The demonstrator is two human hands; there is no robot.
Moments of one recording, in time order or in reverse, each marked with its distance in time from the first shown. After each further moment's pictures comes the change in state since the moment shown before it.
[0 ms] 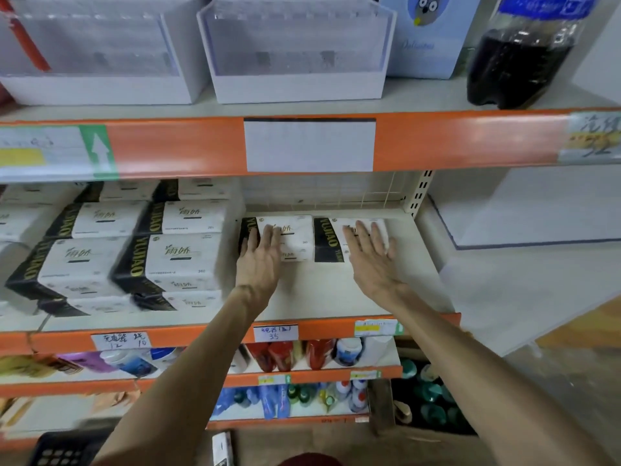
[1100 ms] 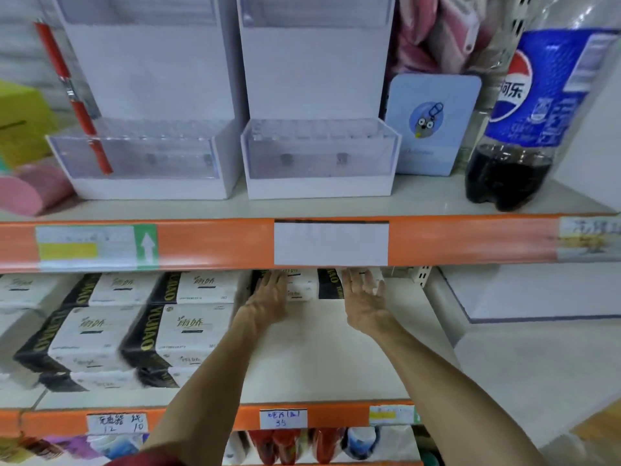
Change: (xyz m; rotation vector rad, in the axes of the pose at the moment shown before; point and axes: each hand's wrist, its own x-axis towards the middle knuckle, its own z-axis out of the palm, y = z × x) left_hand 0.079 -0.019 -0.017 -0.245 -0.228 0.059; right_hand 0.073 -0.028 -0.020 -0.108 -0.217 0.049
